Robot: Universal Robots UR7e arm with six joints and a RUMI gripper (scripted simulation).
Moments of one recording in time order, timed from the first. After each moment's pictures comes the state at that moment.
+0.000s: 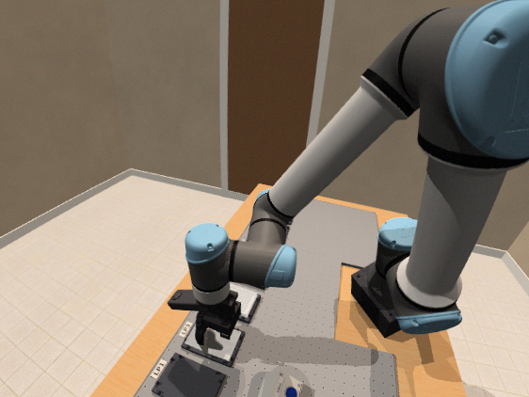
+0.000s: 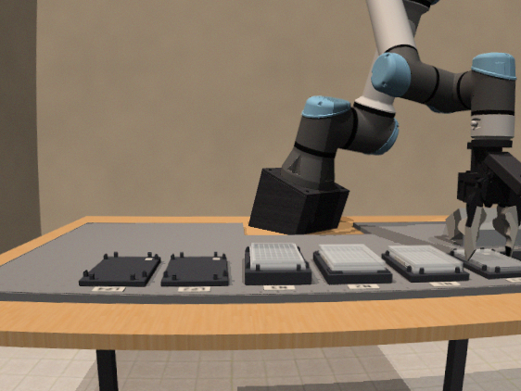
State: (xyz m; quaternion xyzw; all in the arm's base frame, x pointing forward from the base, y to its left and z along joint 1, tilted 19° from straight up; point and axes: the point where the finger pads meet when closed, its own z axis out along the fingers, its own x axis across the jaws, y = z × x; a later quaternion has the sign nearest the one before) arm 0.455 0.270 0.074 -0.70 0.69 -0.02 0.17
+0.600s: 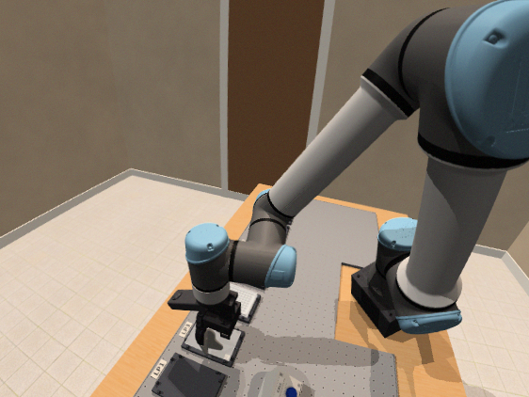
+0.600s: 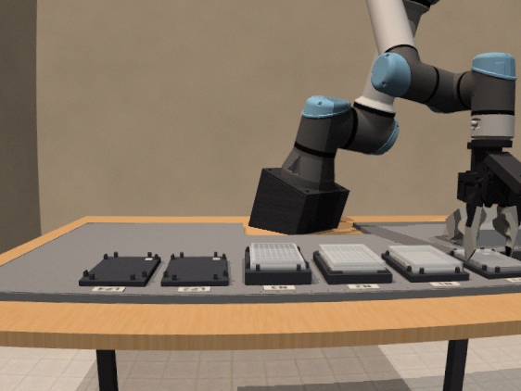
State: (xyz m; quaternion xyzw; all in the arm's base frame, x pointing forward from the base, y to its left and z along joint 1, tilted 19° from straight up) arm 0.455 0.270 0.074 -0.70 0.69 -0.02 0.17
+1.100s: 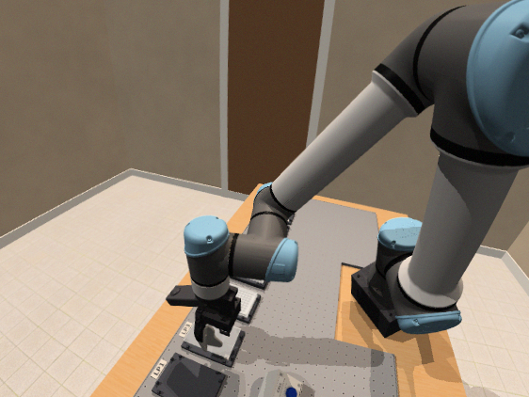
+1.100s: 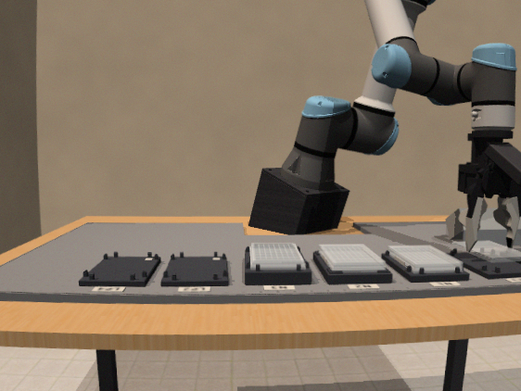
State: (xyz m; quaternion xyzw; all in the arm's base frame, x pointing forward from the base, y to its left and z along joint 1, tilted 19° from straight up) arm 0.451 0.267 0.090 -0.70 0.69 -0.02 0.17
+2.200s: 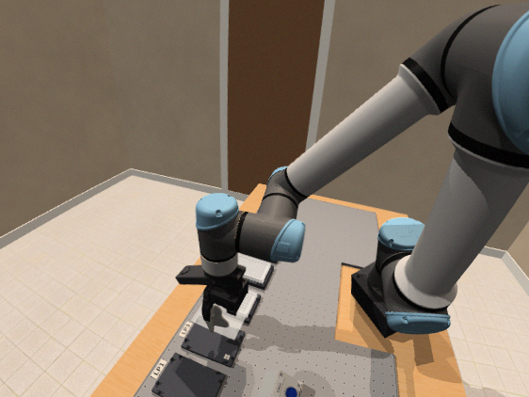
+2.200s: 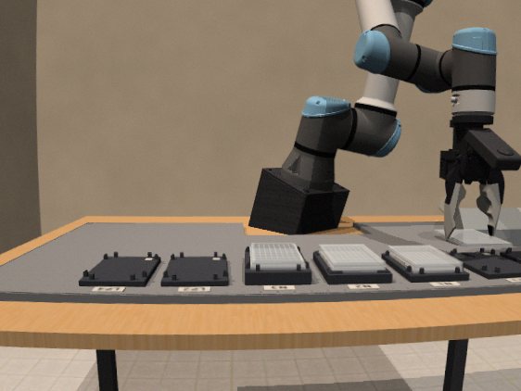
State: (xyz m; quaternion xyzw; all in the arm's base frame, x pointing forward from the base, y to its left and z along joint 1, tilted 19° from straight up) arm 0.444 0.220 0.104 -0.69 0.71 -0.02 0.17
